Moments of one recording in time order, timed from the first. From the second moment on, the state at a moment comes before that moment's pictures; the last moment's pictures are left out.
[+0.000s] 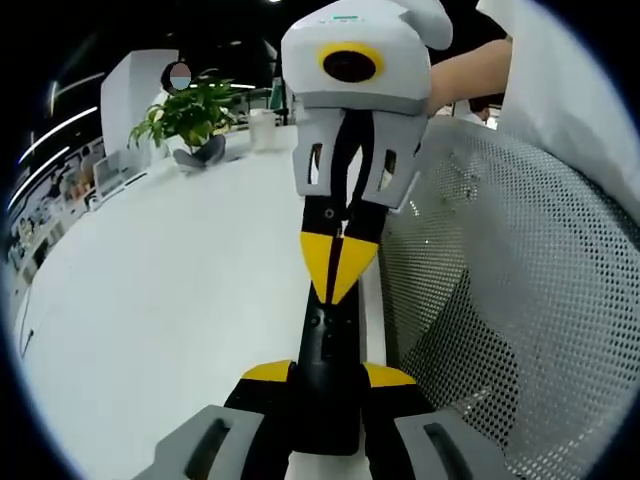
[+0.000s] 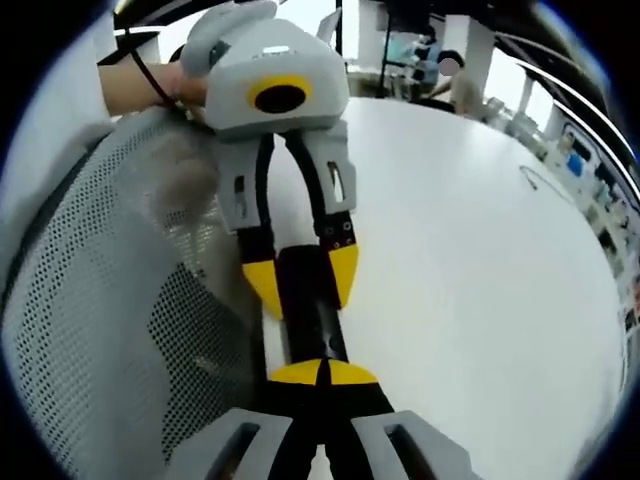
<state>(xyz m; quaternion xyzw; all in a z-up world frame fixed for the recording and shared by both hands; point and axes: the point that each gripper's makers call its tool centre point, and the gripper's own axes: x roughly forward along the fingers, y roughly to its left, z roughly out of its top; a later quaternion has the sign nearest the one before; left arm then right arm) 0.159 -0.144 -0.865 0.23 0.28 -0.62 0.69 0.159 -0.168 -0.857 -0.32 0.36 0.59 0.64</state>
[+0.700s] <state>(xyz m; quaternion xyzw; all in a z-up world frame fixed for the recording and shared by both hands) 0.158 -0.144 -0.865 0.23 0.28 -0.62 0.69 0.158 -0.169 -0.858 -0.35 0.36 0.61 0.61</state>
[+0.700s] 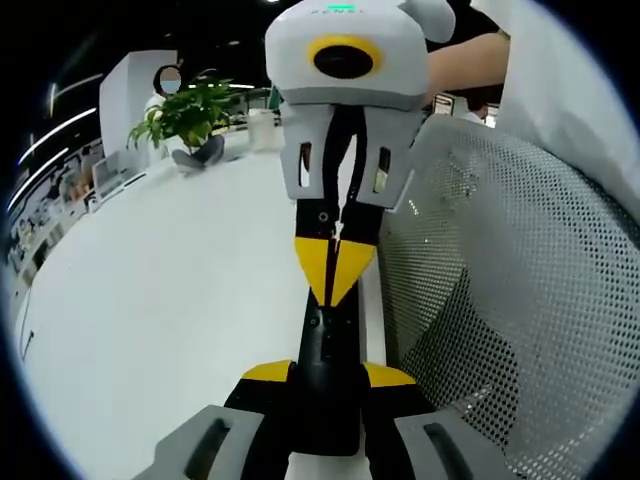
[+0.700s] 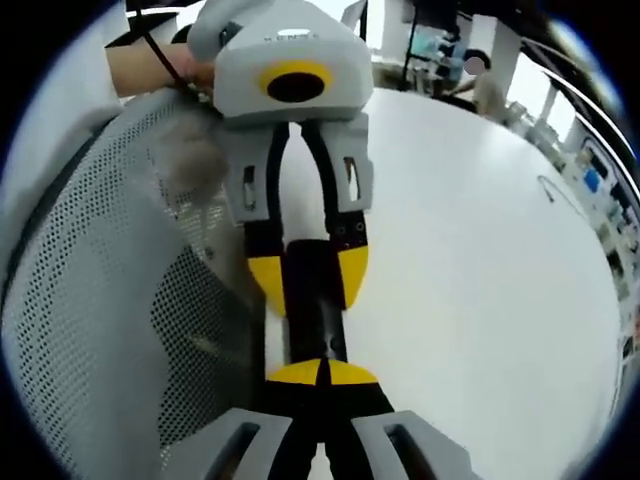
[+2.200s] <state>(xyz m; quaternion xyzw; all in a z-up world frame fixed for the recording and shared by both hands) 0.158 -0.144 -0.866 0.24 0.28 -0.63 0.69 0.155 -0.174 -0.858 -0.33 0.40 0.63 0.58</state>
